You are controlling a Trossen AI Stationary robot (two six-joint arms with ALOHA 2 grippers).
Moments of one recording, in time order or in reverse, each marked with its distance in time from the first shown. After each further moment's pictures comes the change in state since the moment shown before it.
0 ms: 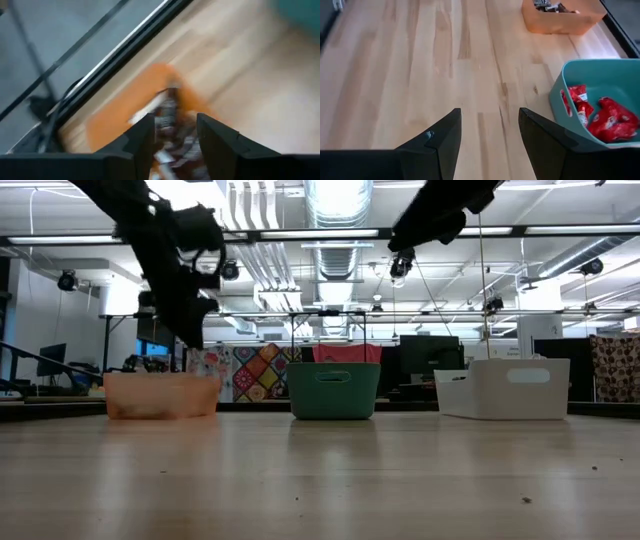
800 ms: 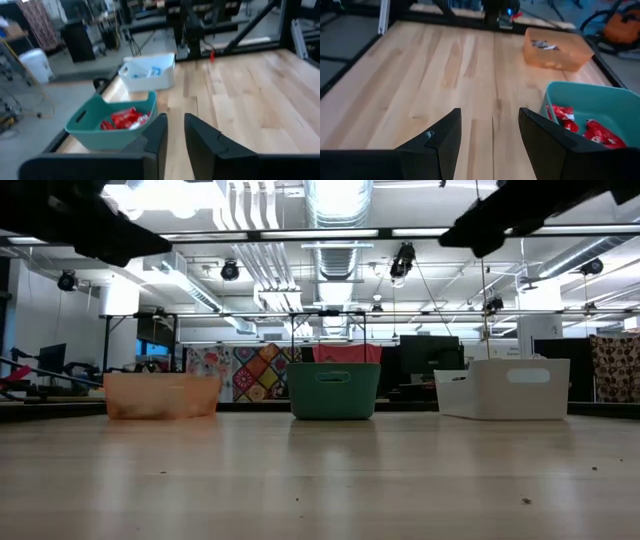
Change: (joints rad) left arm -0.794 -0.855 -0.501 0.485 0.000 0.239; right arm -0.090 -0.429 -0.430 0.297 -0.165 -0.227
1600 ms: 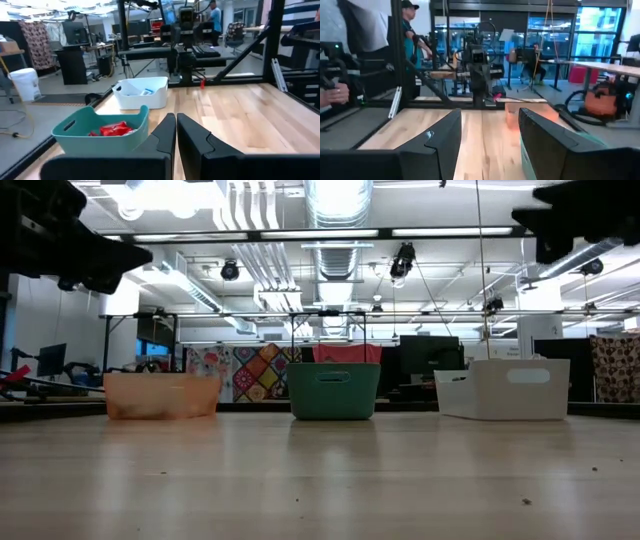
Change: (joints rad) left arm 0.014 -0.393 -0.229 0.039 0.061 -0.009; right arm -0.039 -0.851 -0.405 0.061 -0.001 -0.012
